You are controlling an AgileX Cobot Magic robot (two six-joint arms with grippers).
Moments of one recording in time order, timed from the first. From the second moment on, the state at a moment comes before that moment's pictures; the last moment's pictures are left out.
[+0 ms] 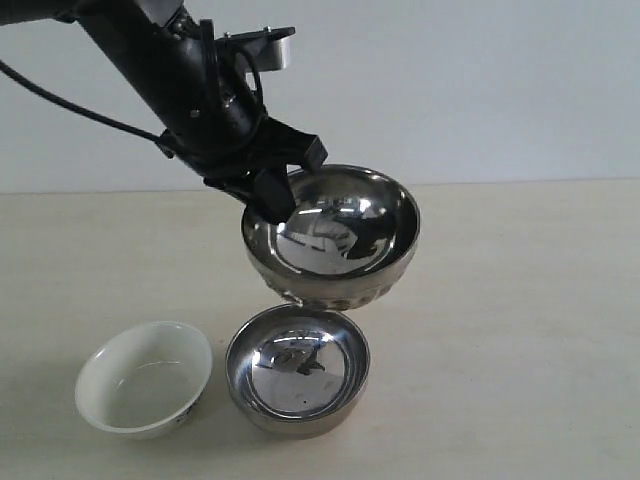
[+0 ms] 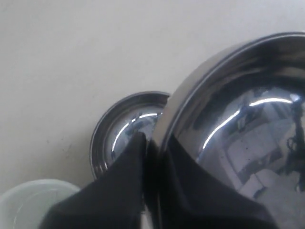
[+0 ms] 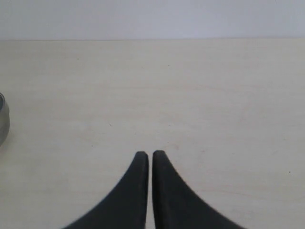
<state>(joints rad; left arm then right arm) -0.54 1.84 -1.67 -0.28 1.09 0.14 0.20 0.01 0.00 -0.12 0.37 0.18</state>
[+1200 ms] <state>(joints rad) -0.47 1.88 -1.25 -0.39 0.69 0.32 0.20 0.01 0.00 -0.12 0.37 0.18</state>
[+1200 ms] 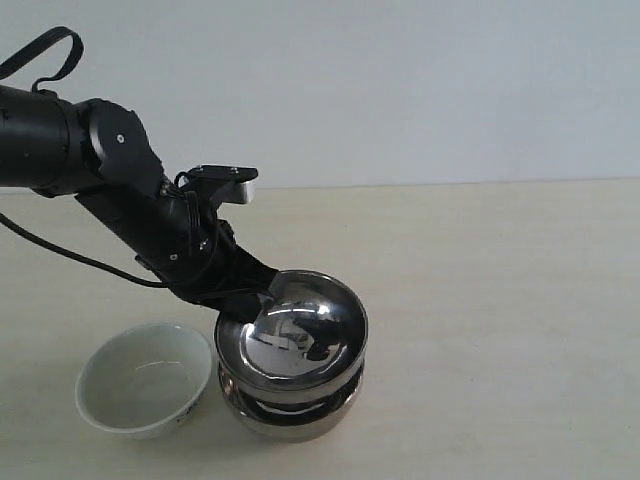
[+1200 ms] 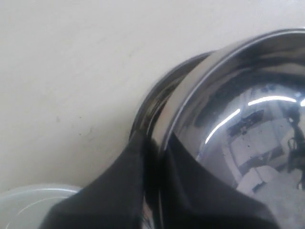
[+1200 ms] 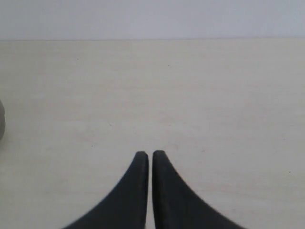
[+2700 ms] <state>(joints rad) -0.47 1.82 -1.27 -0.36 0.74 0.35 0.20 0.01 0.00 -0.12 0.37 0.18</state>
